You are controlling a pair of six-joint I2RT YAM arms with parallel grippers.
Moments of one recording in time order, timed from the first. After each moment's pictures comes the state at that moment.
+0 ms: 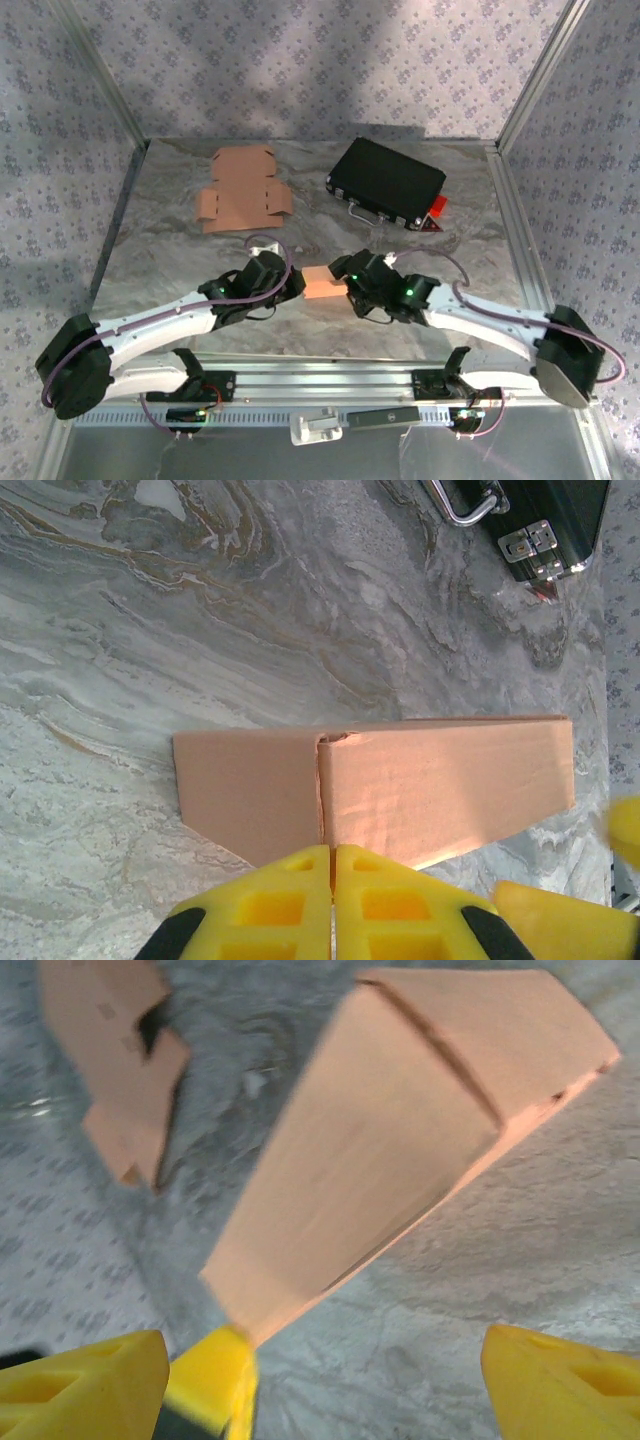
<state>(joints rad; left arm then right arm) -0.92 1.14 0.60 -0.16 -0.07 -1.10 0.97 1.21 0.72 -0.33 0.14 1.78</state>
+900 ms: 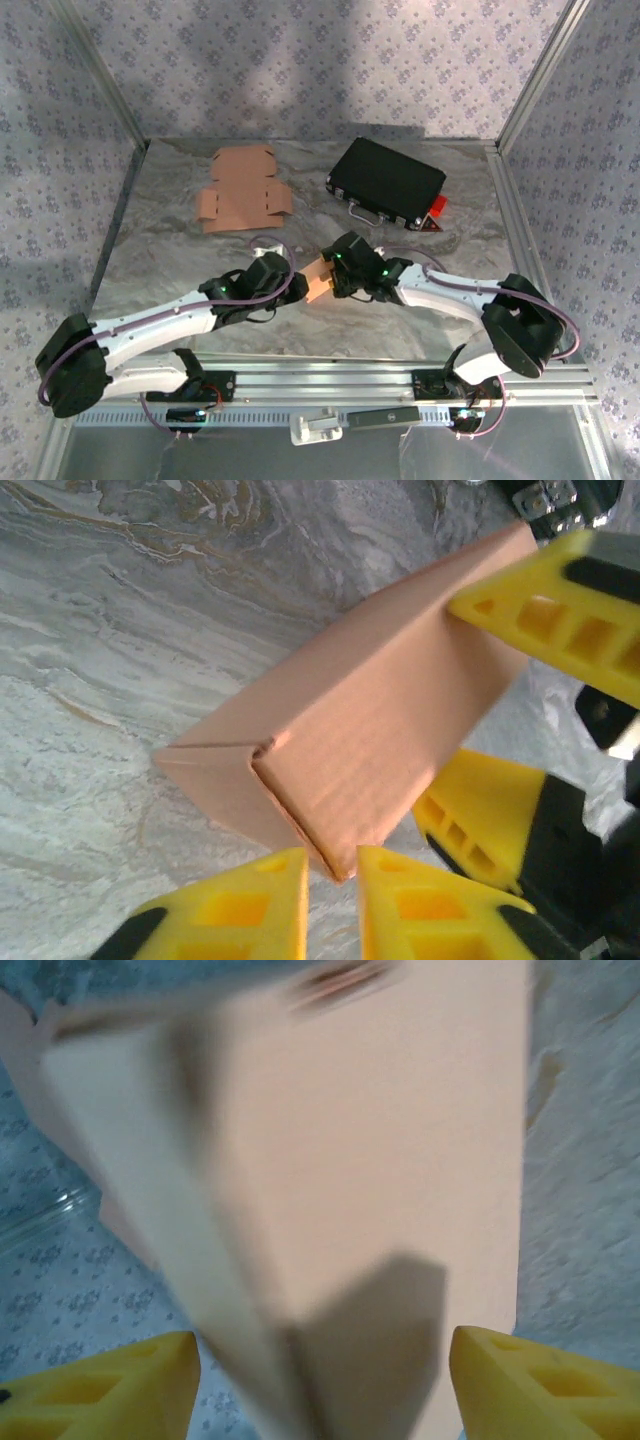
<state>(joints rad) -0.97 1.13 0.66 -0.29 -0.09 -1.06 0.87 1.45 0.80 -0.12 0.05 1.96</state>
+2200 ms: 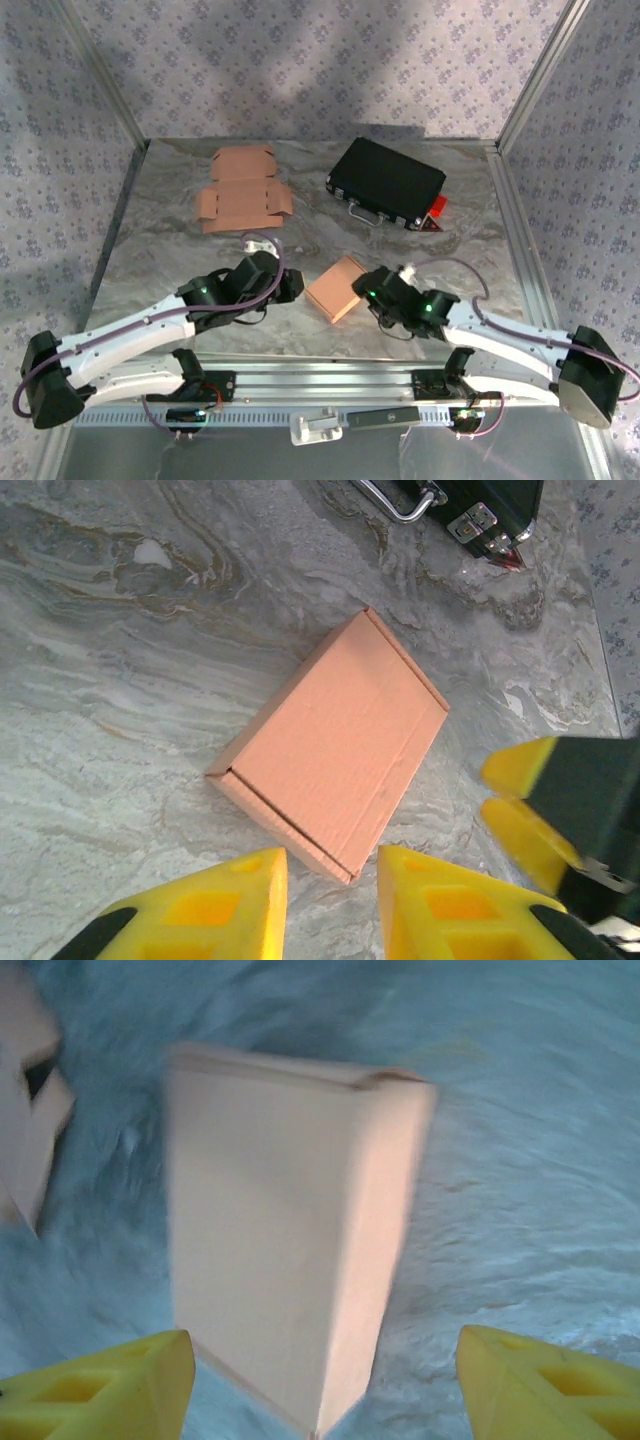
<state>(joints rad) -1.03 0.97 0.76 -0.51 -0.19 -0.99 1.01 1.10 0.71 -0.52 0.27 1.47</state>
